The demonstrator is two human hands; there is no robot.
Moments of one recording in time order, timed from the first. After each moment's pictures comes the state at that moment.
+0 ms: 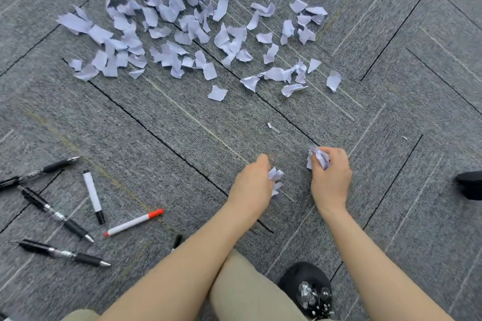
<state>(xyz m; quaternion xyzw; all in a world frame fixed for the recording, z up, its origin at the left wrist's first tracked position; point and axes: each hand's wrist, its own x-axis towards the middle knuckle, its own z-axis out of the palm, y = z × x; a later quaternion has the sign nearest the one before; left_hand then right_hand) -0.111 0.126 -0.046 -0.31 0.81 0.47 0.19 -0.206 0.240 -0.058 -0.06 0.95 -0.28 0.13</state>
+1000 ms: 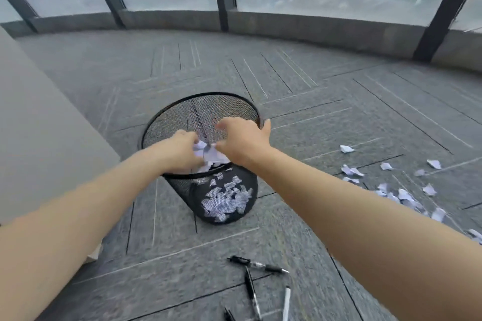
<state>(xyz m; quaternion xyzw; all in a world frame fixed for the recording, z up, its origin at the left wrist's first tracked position) 0.176 -0.245 0.214 -0.64 0.75 0.14 0.10 0.039 -0.223 0.199 -0.69 0.68 -0.19 0.18</state>
